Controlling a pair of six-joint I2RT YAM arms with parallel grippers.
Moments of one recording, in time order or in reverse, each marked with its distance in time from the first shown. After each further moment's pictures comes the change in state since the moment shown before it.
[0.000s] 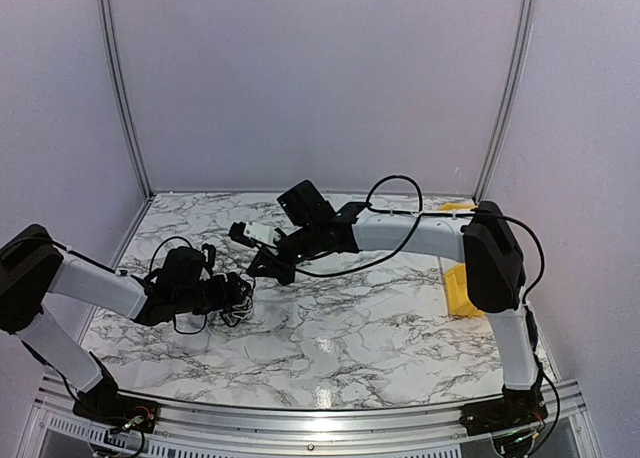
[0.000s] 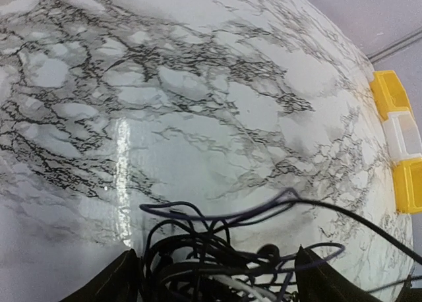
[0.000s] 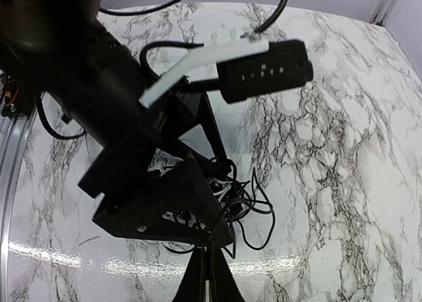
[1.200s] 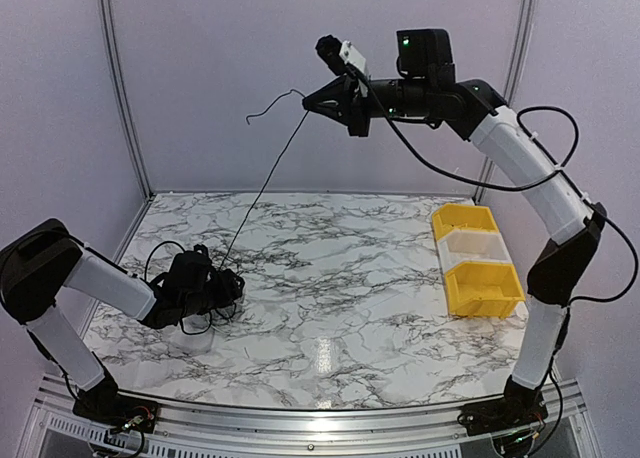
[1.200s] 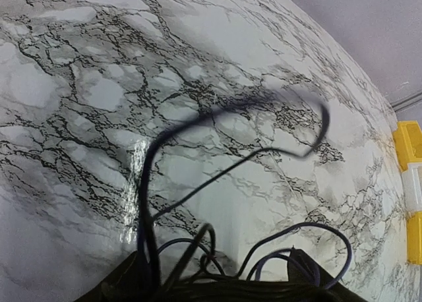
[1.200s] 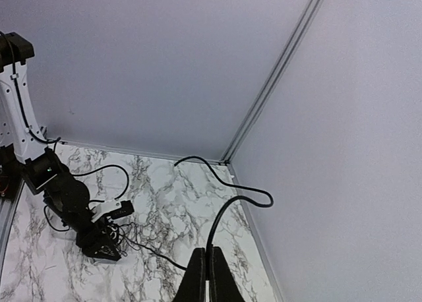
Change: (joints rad) left arm -0.010 0.110 0.005 0.082 -0.199 -0.113; right arm -0.224 -0.309 0.504 -0.306 -0.093 -0.117
